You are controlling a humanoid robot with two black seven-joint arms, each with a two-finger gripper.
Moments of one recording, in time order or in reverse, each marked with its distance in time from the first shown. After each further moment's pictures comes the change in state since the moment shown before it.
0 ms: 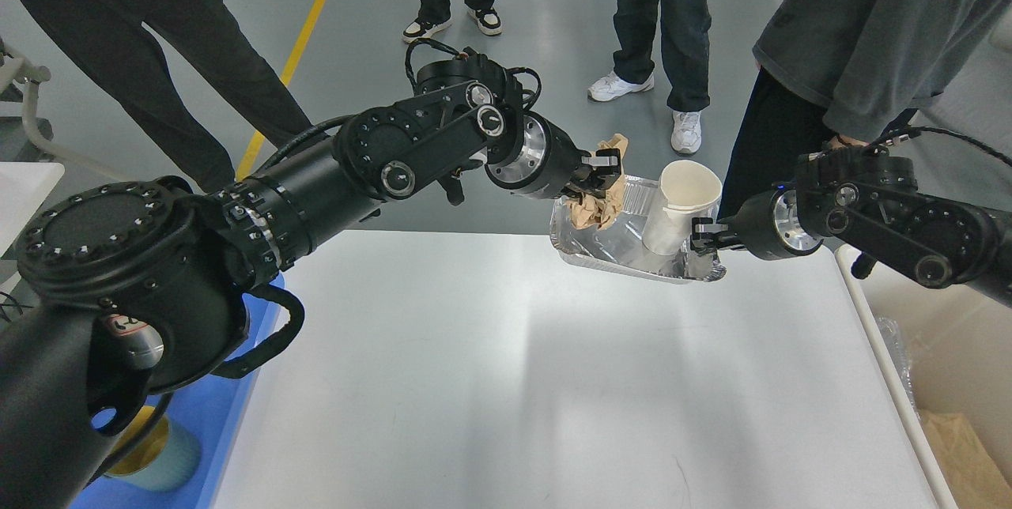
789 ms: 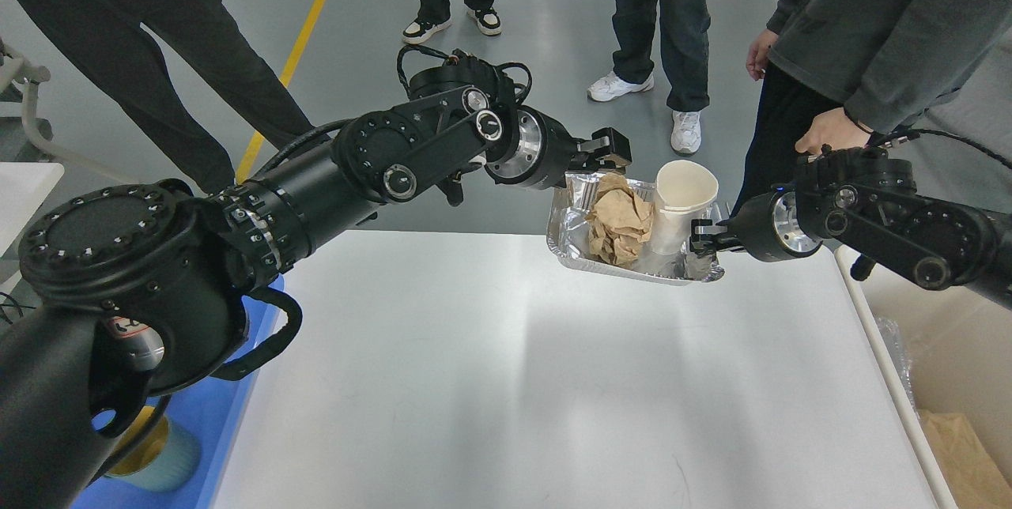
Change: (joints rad) left arm 0.005 0.000 0.014 0.017 -0.009 0.088 -0.035; right arm -0.005 0.002 0.001 0.000 -0.001 -0.001 0.000
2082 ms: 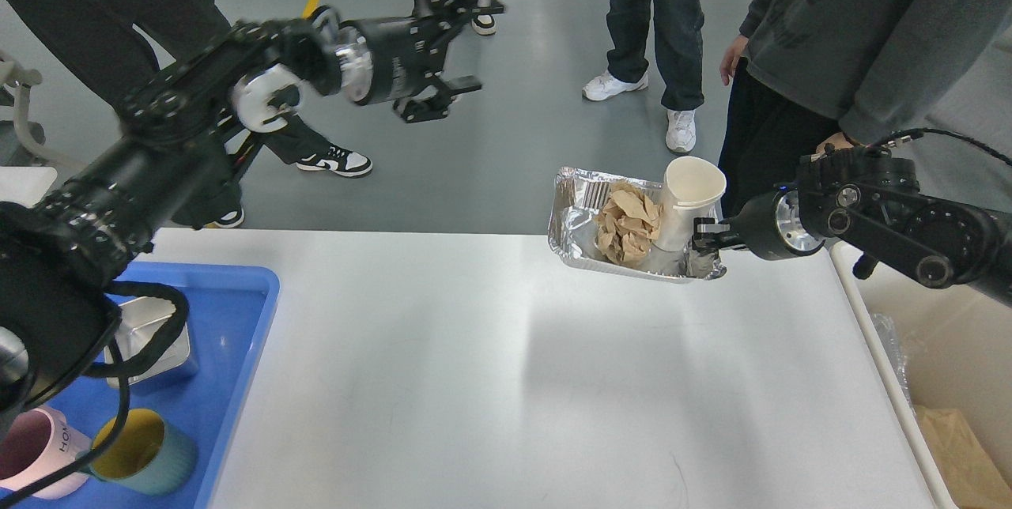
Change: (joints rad) left arm 0.240 0.368 -0.446 0.021 -0.469 -0.052 -0.146; right arm 0.001 -0.007 0.007 -0.005 0.006 -0.002 0.000
